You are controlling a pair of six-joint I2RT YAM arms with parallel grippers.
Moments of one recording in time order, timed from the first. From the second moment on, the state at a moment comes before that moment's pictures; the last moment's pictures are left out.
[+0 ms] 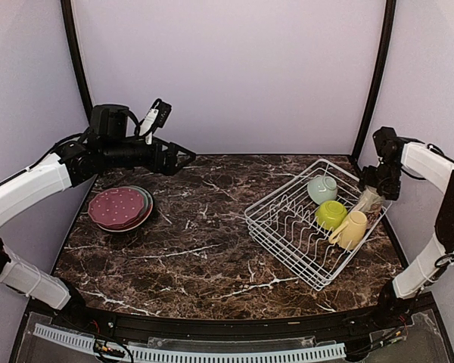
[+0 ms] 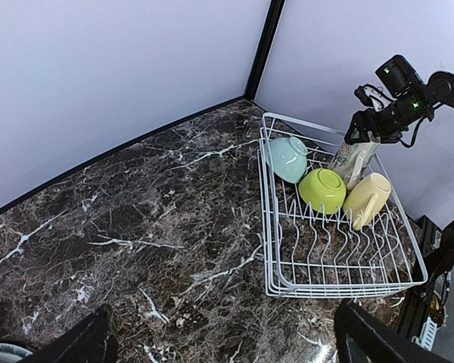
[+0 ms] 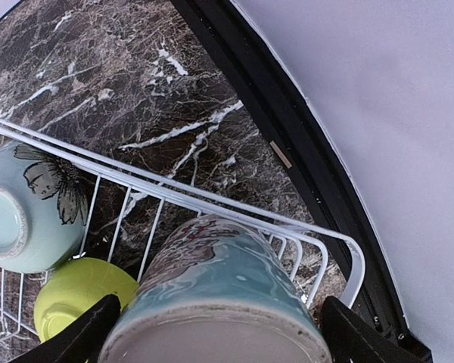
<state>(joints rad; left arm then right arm) -0.60 1.32 1.24 -0.31 0.27 -0.12 -0.04 1.53 1.27 -0.91 0.23 0.44</state>
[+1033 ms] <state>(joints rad) -0.60 1.36 1.24 -0.32 0.27 -0.11 -0.06 1.42 1.31 -0.92 0.16 0.35</state>
